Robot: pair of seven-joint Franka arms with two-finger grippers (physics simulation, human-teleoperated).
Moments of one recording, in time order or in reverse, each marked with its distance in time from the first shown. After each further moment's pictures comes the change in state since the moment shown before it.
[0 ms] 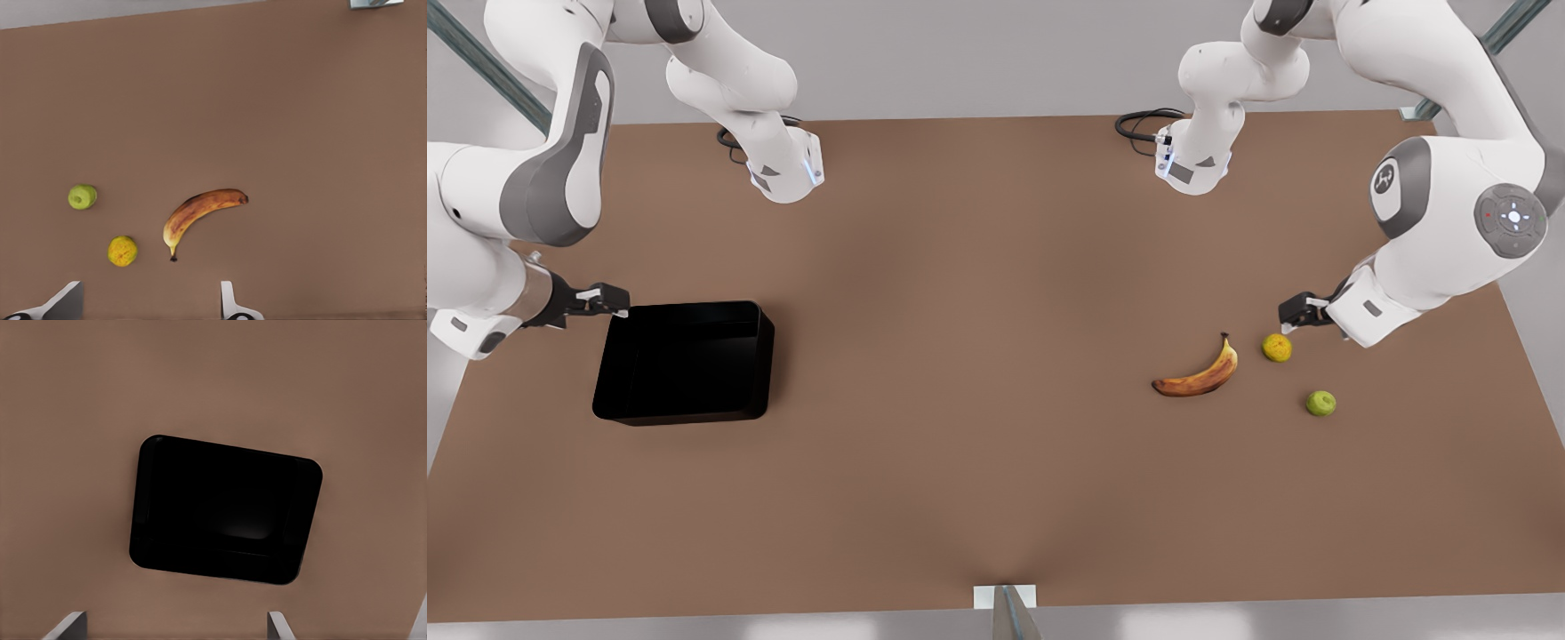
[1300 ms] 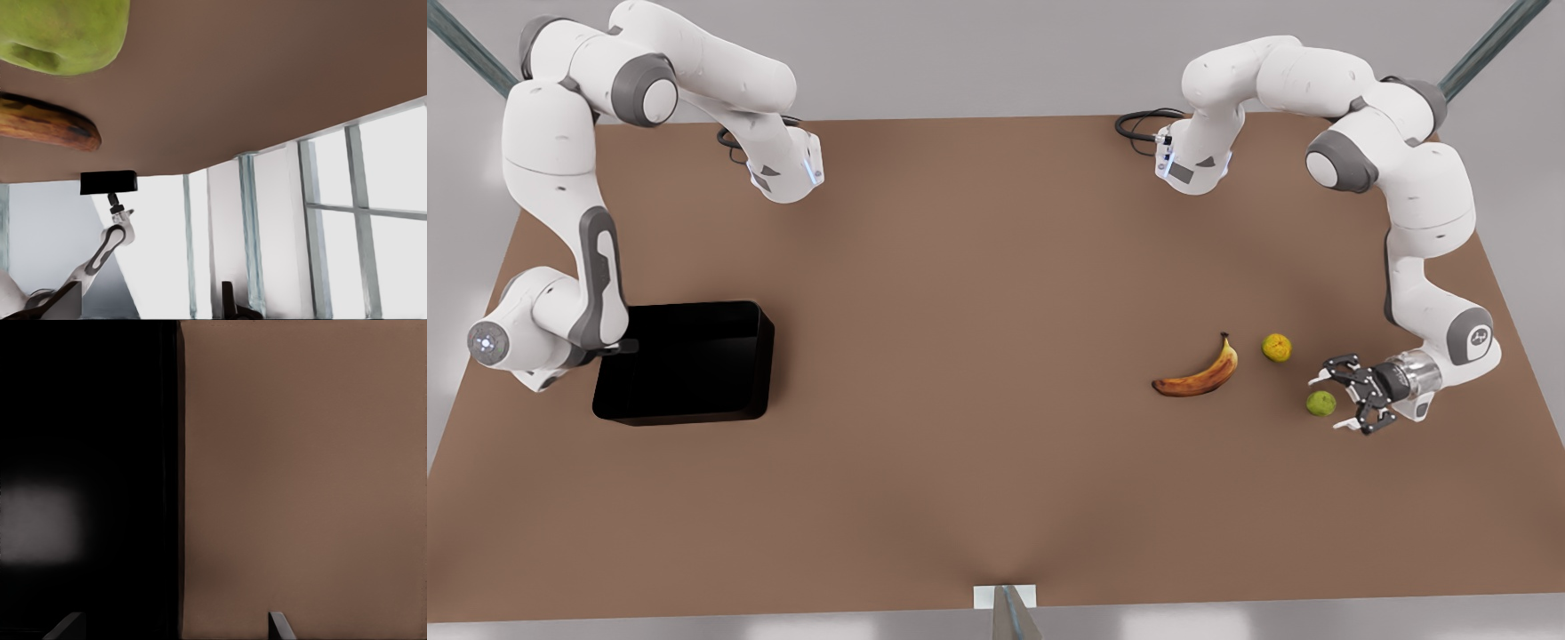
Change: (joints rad) left arm 0.382 0.689 0.323 -0.129 -1.480 -0.279 -0.708; right arm -0.081 0.316 -0.326 -0.535 0.049 0.762 -0.237
